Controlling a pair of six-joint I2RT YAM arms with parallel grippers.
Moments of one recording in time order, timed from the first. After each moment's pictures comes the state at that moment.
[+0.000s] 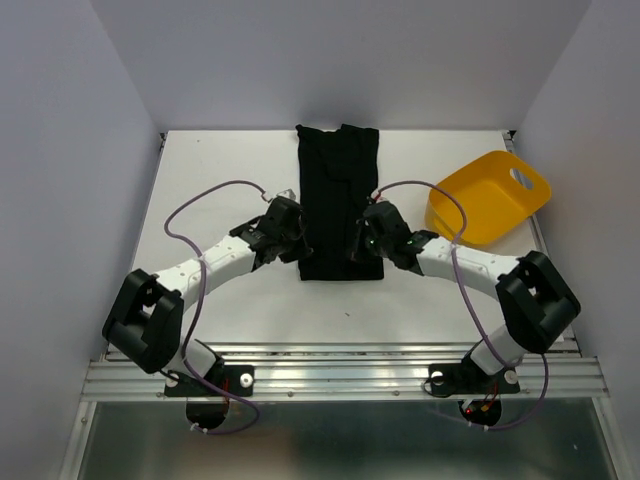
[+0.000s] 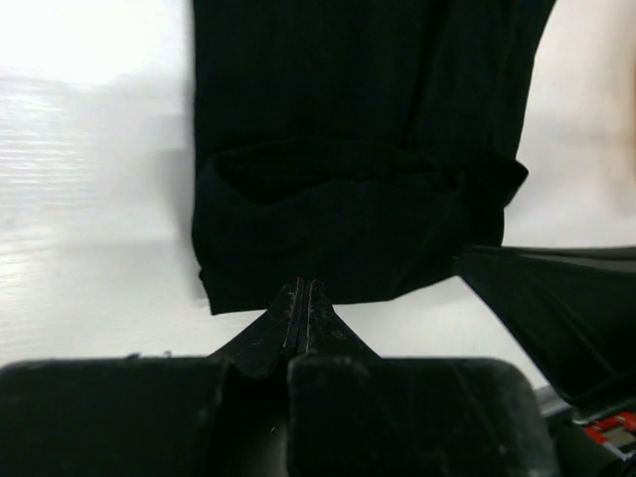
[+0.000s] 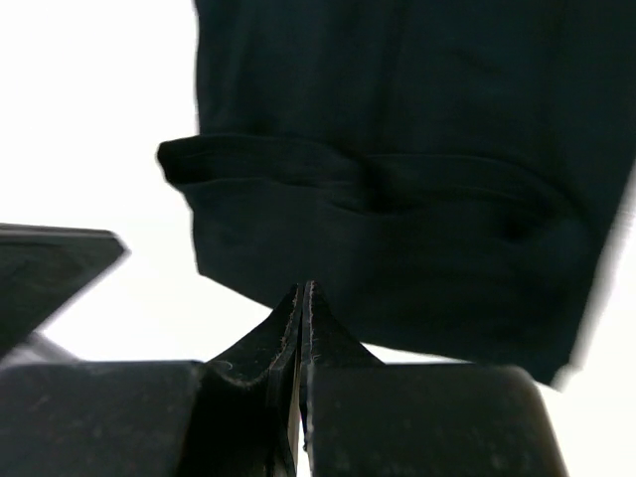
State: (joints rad) left arm -0.61 1.43 0.92 -0.35 -0.05 -0.81; right arm 0.67 1.52 0.90 -0.13 0.03 0.78
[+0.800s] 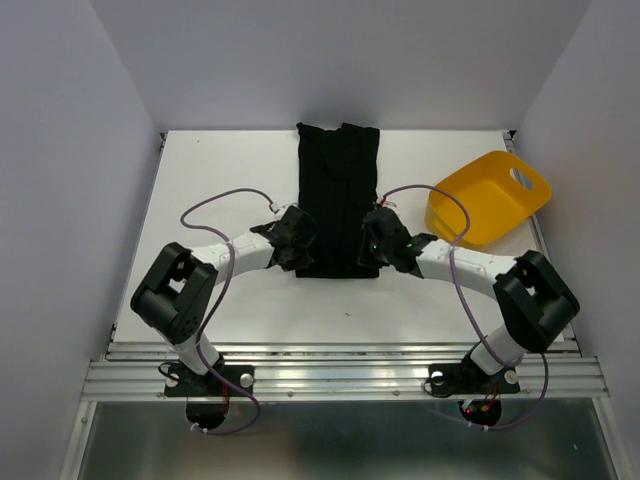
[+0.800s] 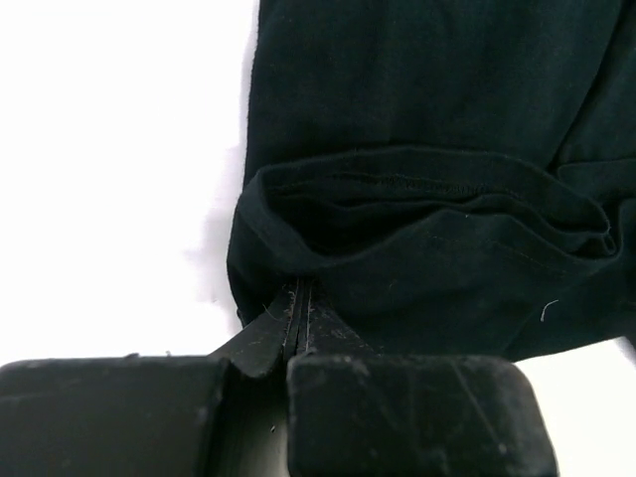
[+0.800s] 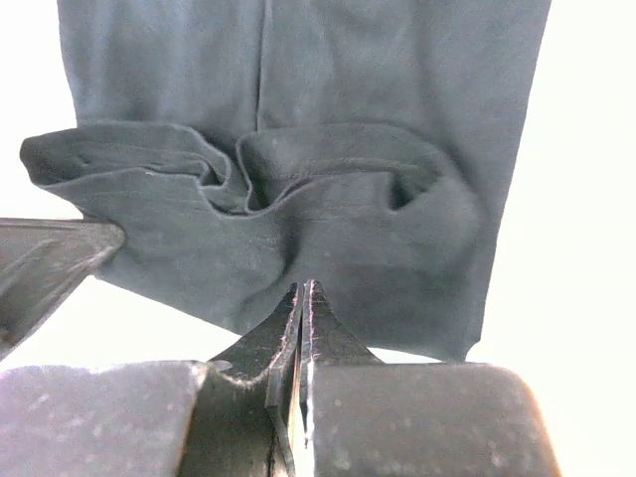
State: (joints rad) left arm -0.63 1.64 0.92 -0.31 -0.12 -0.78; right arm 0.70 1.61 0.90 -0.14 0.11 0.77
